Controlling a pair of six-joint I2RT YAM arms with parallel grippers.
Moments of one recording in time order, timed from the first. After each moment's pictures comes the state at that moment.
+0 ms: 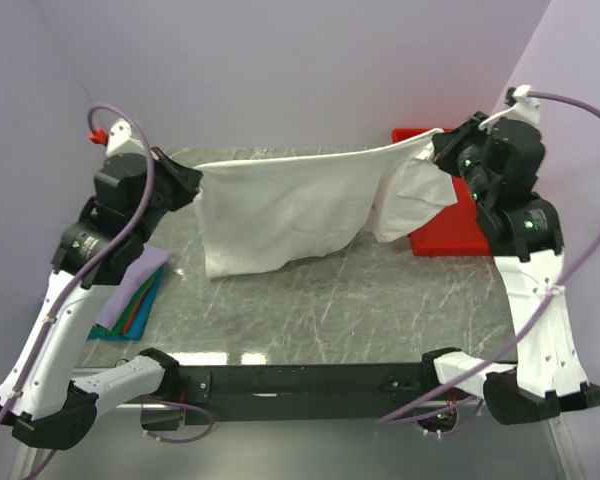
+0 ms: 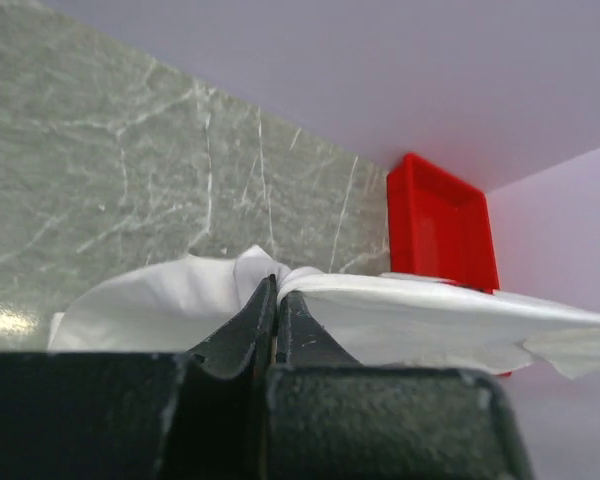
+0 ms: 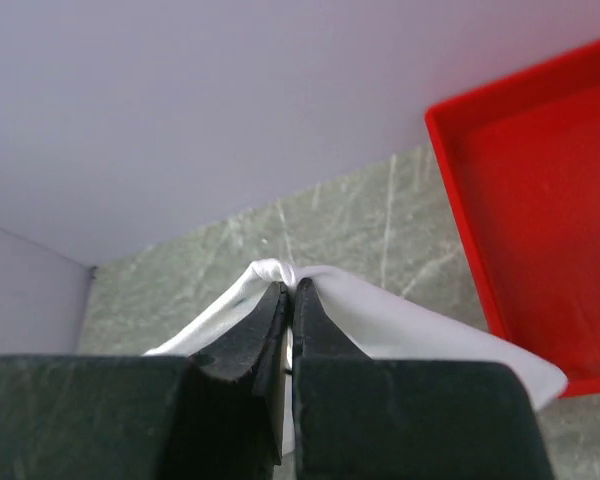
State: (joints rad) left arm -0.45 1.04 1.48 -0.71 -0.28 -0.75; right arm 0.20 1.16 1.66 -0.67 0.20 0.51
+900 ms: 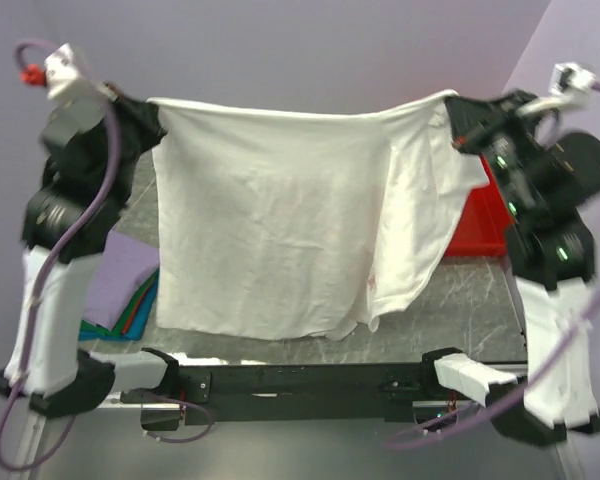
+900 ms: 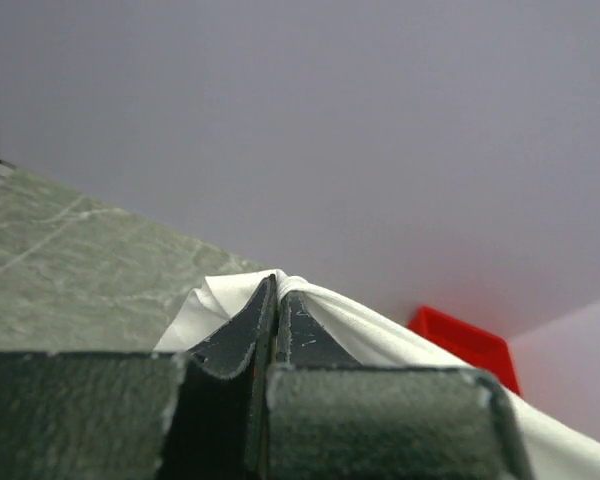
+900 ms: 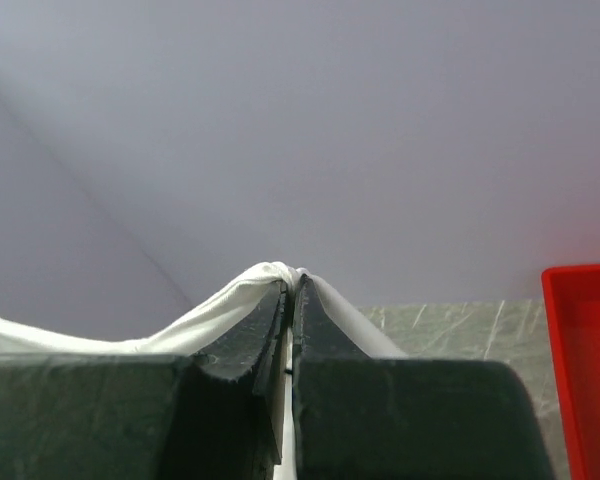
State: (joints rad) left arm -0.41 1.22 1.99 -0.76 -0.49 -0.55; right arm 0.19 1.08 1.81 -0.50 -0.02 0.45
